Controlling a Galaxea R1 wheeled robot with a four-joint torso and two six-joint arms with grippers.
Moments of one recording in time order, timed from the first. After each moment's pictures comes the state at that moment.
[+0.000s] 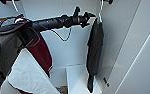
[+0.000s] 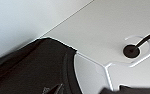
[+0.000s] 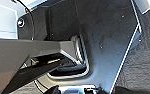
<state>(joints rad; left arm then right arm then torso) -0.38 2.90 -1.90 0.12 0.15 -1.28 -1.54 3.09 -2.74 -0.52 0.08 0.50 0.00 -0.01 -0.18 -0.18</state>
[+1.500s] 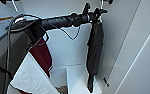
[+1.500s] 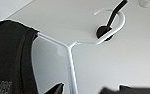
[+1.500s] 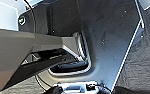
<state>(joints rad) -0.39 3.01 -1.92 0.12 0.05 -1.28 -1.56 3.10 -2.74 -0.52 0.08 0.50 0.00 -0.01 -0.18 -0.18</state>
